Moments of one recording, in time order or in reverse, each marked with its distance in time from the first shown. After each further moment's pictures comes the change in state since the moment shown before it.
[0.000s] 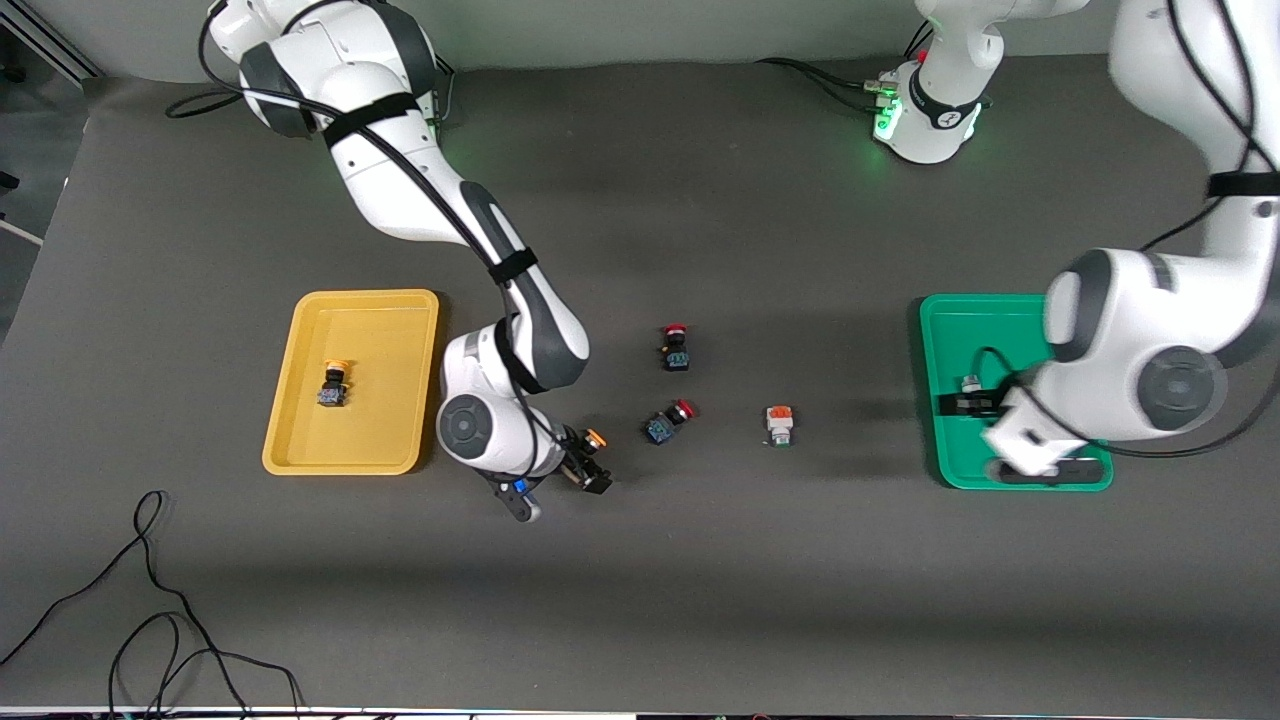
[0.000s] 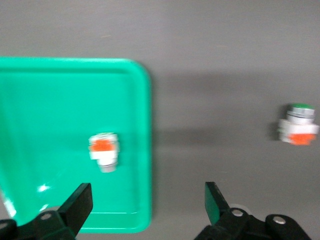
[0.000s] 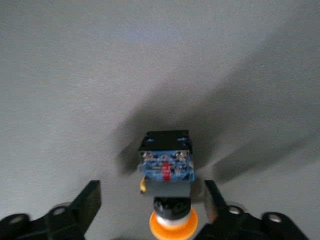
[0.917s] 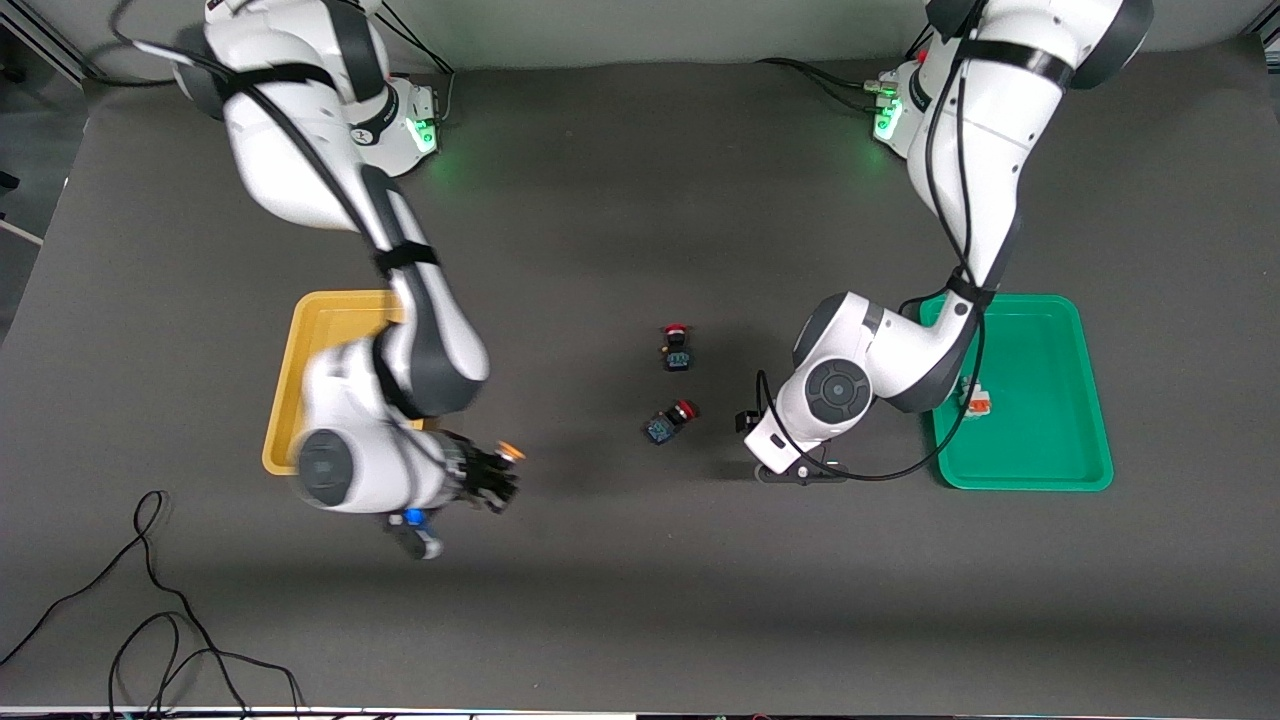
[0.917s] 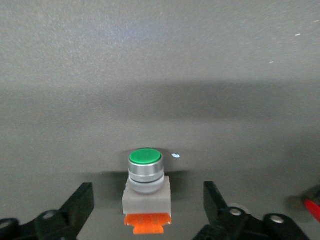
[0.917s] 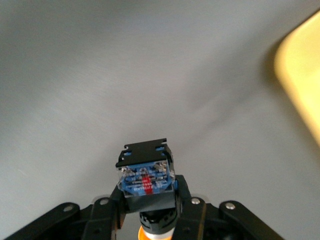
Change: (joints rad) left arm -0.295 0.329 -0.007 0.061 0.031 0.361 -0.335; right arm -0.192 -0.166 -0.046 0.147 -0.136 -0.496 -0.209
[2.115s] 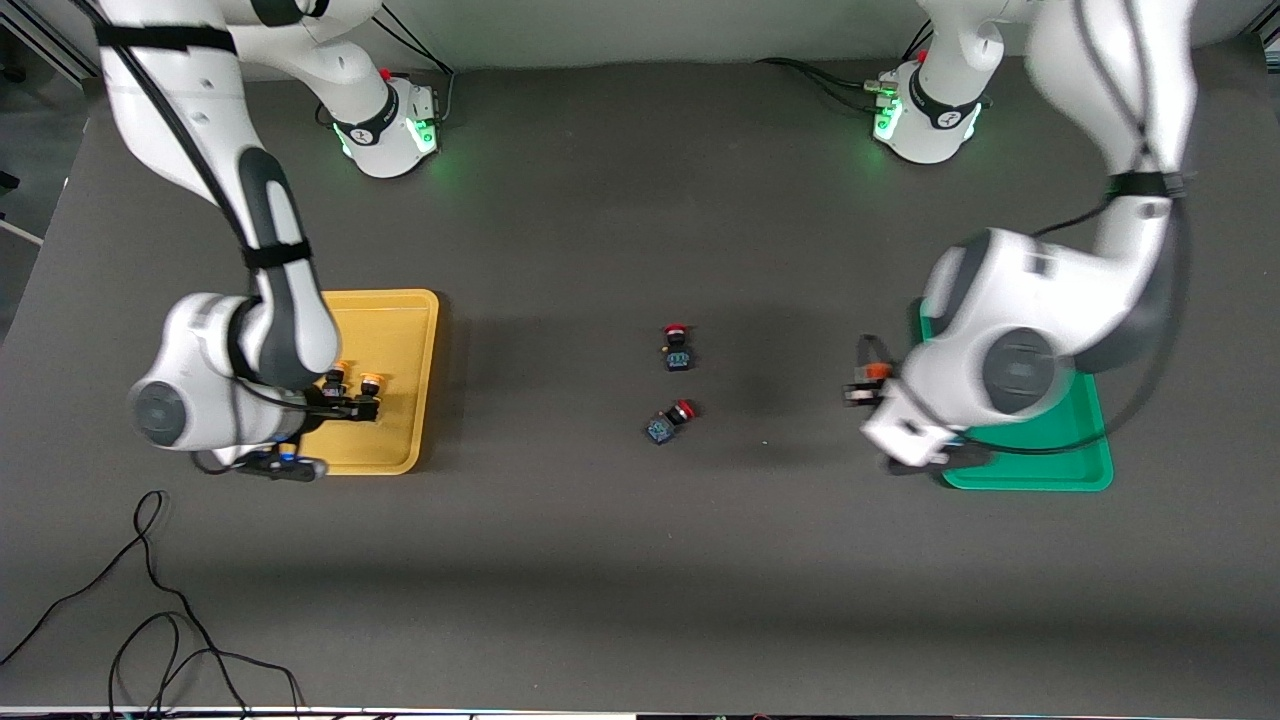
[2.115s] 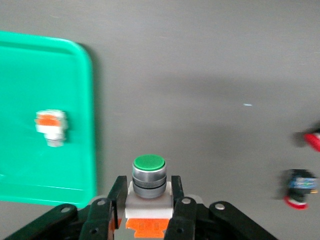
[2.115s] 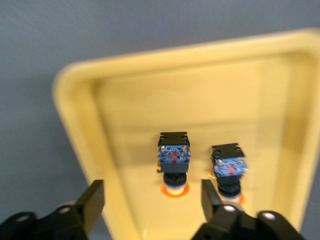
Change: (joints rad) left arm 0.233 -0.319 0.017 0.021 -0.050 -0.465 0.171; right arm -0.003 -0.320 -0.234 -0.643 -0.079 0.208 -0.839
